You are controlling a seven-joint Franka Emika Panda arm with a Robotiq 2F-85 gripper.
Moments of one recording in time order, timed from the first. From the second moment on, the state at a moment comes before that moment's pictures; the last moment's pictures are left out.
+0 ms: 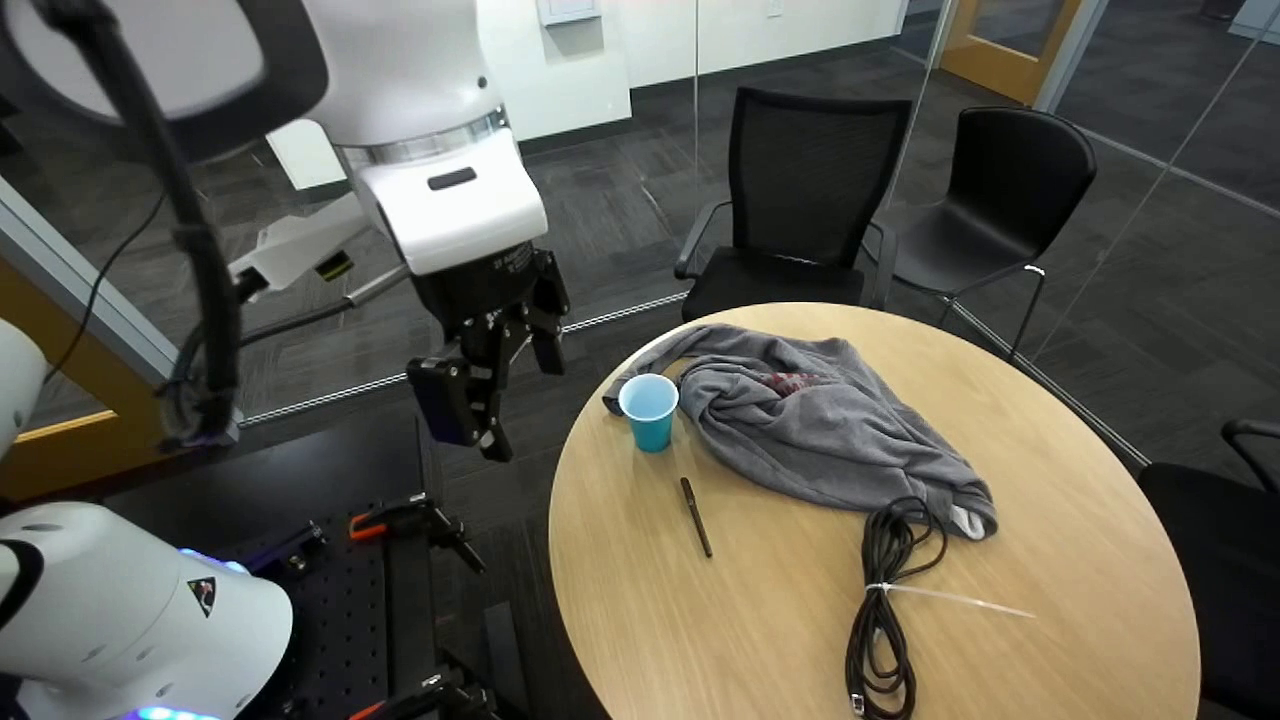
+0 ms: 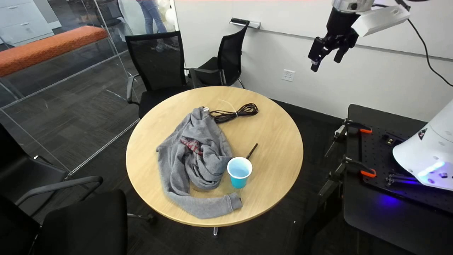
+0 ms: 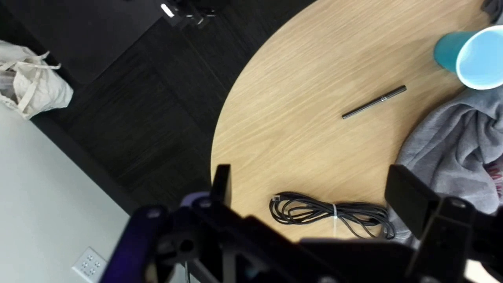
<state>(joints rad) -0.16 -0.52 0.14 -2.68 -0.08 2.19 0.66</state>
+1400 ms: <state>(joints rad) 0.07 0.24 0.10 -2.45 0.09 2.72 1.09</state>
